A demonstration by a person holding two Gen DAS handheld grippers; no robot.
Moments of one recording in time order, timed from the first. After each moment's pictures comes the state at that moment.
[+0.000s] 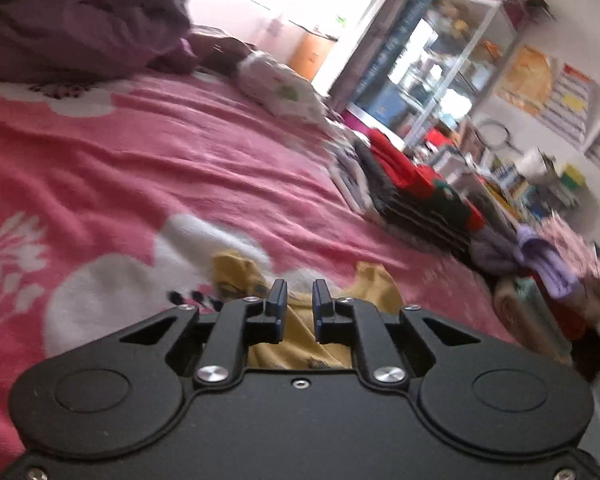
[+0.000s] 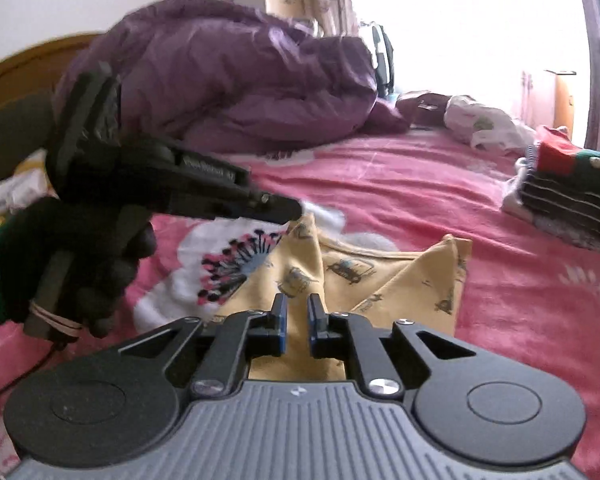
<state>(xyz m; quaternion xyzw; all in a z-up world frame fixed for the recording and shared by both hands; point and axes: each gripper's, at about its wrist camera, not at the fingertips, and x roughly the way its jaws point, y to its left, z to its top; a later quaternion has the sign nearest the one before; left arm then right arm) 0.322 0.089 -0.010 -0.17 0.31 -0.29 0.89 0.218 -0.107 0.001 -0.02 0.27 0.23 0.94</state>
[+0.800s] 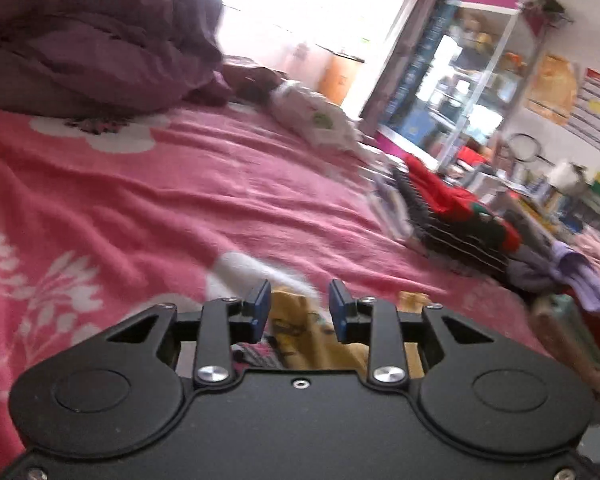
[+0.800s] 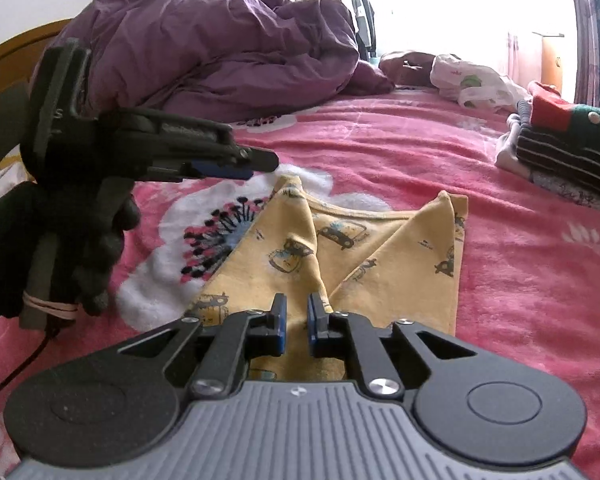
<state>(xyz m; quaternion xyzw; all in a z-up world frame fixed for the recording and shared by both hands) 0.323 0.106 -0.001 -0.17 0.28 -0.24 0.91 0.222 -0.106 -0.002 0.00 0.31 0.20 0.93</state>
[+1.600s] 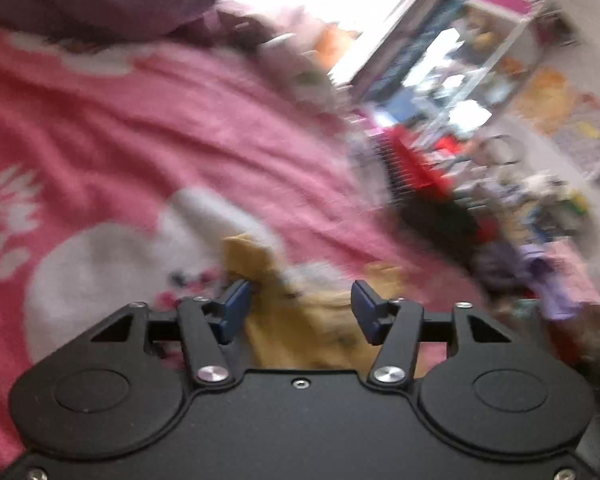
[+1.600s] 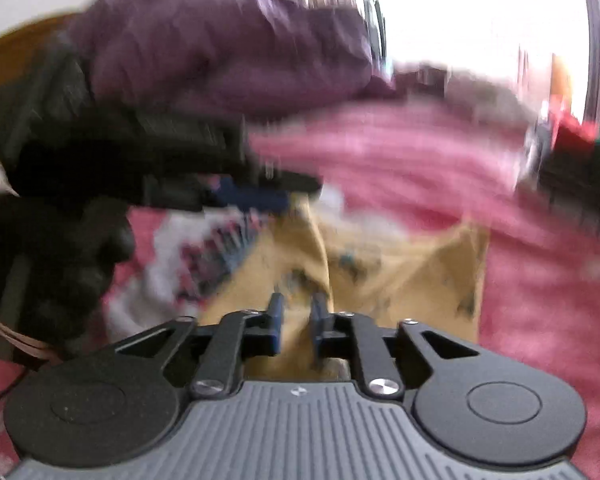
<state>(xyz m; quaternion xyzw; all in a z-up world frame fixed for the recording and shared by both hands) 0.340 0.088 -0.029 -0.23 0.34 -0.24 0.88 0.244 -0.094 -0.005 -0.01 0.31 0.20 0.93</state>
